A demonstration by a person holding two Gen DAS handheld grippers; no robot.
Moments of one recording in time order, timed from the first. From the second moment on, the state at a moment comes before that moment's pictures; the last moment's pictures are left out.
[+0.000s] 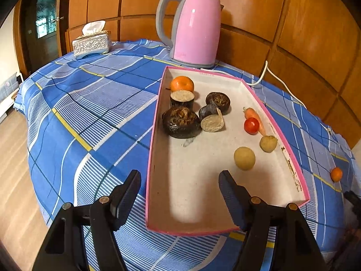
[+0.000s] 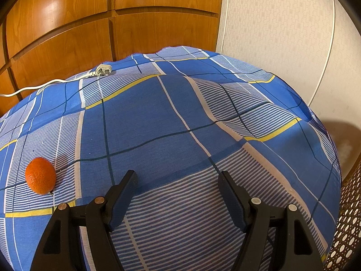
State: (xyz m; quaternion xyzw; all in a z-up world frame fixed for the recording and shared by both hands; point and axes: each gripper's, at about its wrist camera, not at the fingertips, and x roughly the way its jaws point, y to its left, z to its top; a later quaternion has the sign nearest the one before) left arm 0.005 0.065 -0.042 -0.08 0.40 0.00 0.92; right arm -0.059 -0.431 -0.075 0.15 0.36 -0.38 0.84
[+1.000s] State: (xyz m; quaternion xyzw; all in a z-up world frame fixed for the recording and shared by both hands) left arm 0.008 0.064 -0.055 -0.08 0.41 0.00 0.91; right arm -0.061 -0.418 -0.055 0.22 0.36 -0.26 0.87
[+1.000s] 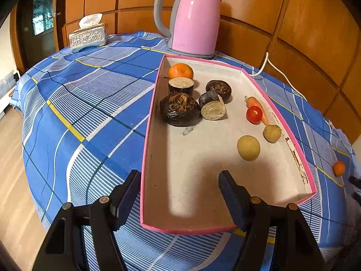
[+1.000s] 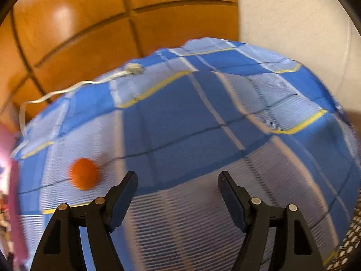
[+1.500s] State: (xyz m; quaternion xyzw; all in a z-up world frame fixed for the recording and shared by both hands) left arm 0.008 0.064 -0.053 -0.08 0.41 0.00 0.91; right arm 0.008 -0.354 -0.046 0.14 0.40 -0.13 0.89
